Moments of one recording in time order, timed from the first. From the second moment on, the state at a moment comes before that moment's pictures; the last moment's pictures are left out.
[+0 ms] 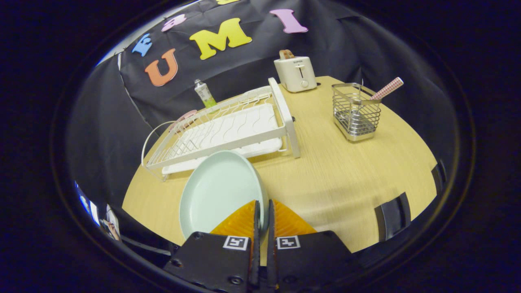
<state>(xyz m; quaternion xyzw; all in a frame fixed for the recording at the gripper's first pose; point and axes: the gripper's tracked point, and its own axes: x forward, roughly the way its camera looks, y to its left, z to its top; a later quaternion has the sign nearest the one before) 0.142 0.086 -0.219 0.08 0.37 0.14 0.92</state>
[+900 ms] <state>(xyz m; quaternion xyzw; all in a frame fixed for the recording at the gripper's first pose) 0.181 0.035 -0.198 -0.02 0.17 0.08 0.98</state>
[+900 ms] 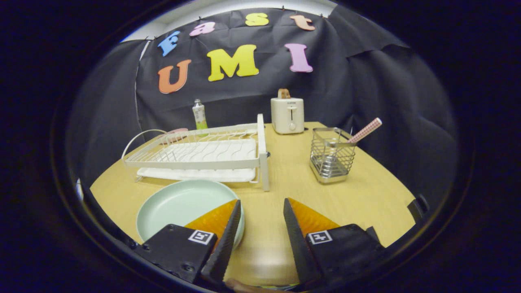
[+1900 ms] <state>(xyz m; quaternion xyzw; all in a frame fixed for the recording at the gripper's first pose) 0.227 -0.094 -0.139 -0.01 0.07 0.04 1.00</state>
